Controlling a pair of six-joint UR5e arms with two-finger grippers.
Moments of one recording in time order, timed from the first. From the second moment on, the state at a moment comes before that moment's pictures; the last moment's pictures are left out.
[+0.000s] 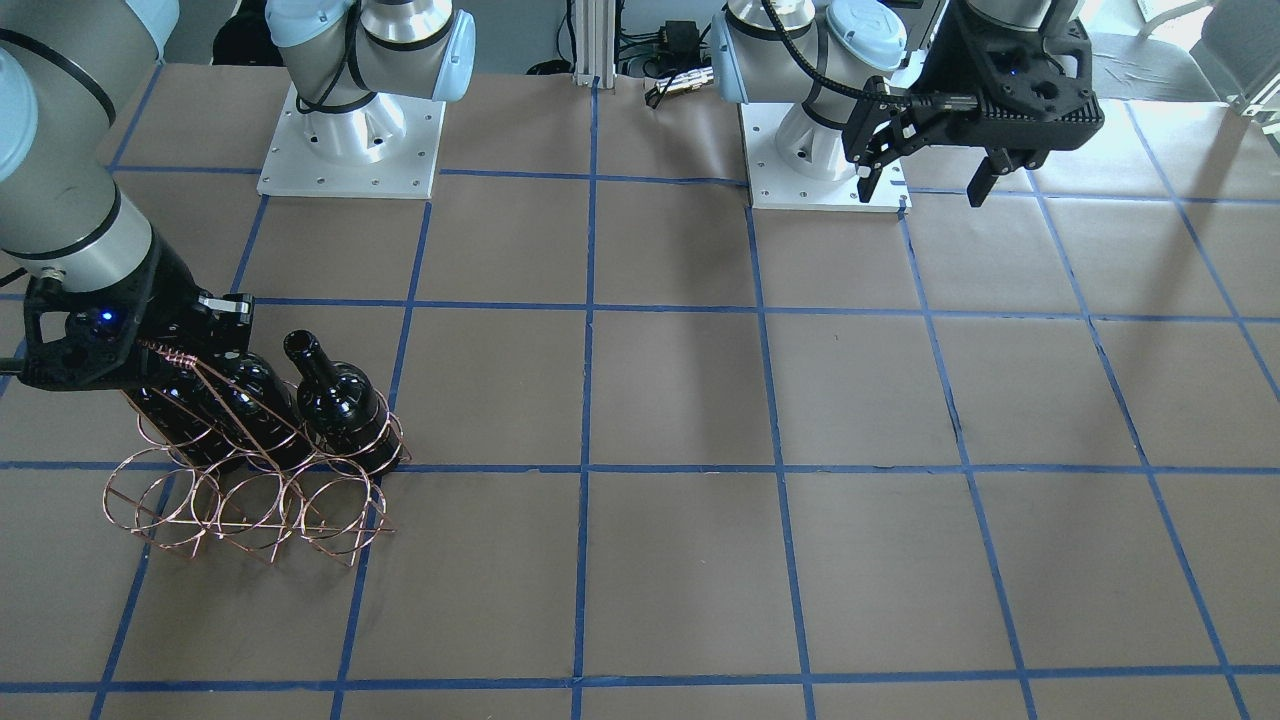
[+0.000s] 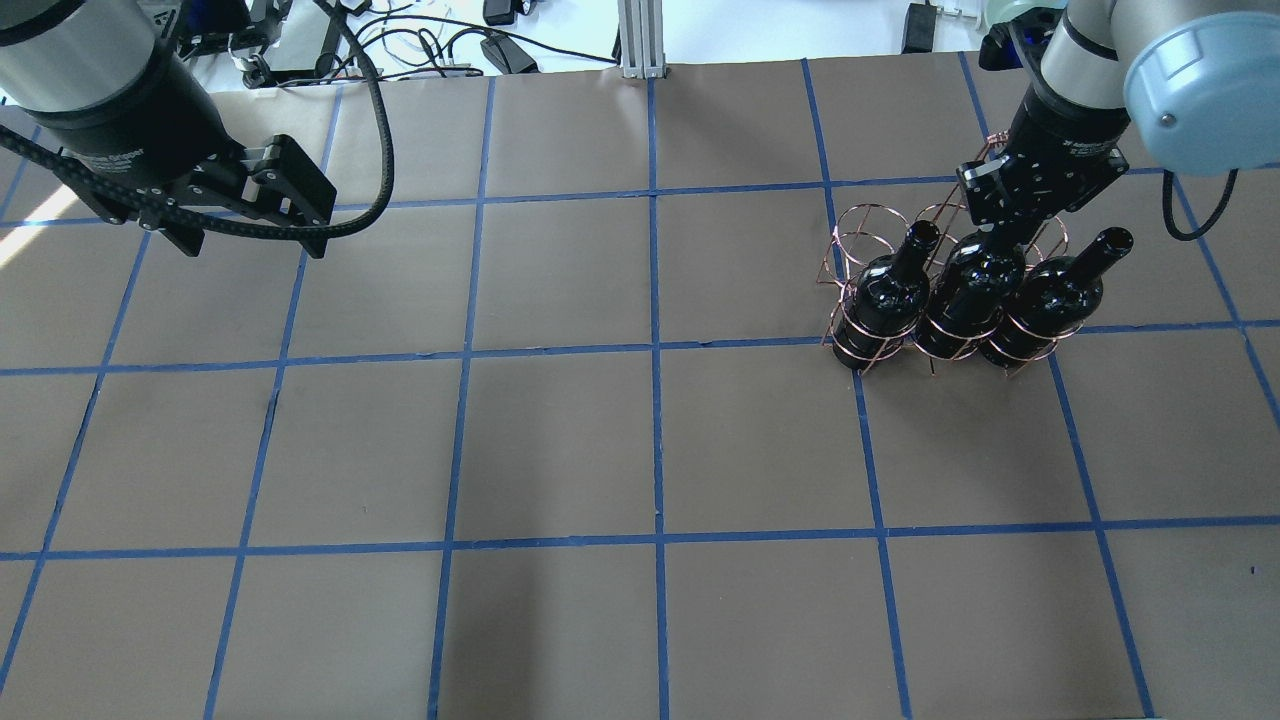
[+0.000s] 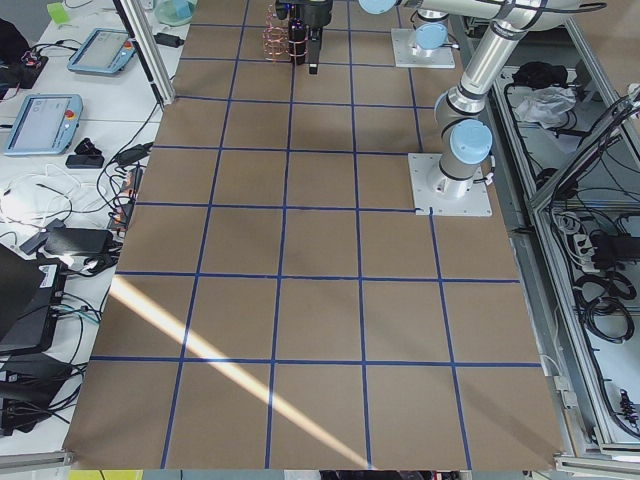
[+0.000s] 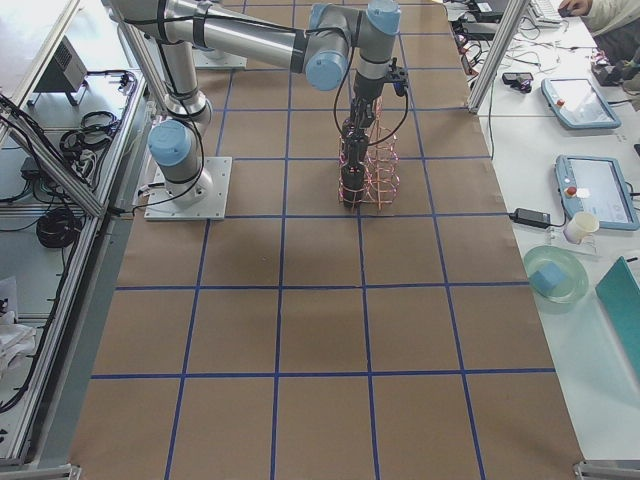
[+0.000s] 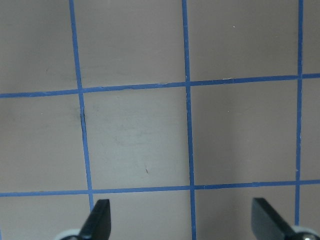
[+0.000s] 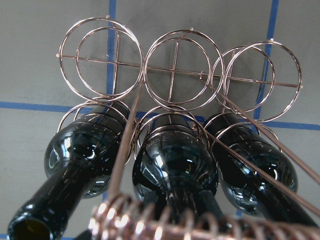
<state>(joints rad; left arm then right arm) -1.52 -1.47 -1.54 -1.67 1.61 0.10 1.41 -1.42 1.62 -1.71 -1.62 -0.24</state>
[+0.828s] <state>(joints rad) -1.52 -1.47 -1.54 -1.67 1.61 0.10 1.42 -1.43 1.59 -1.69 -1.62 -0.21</state>
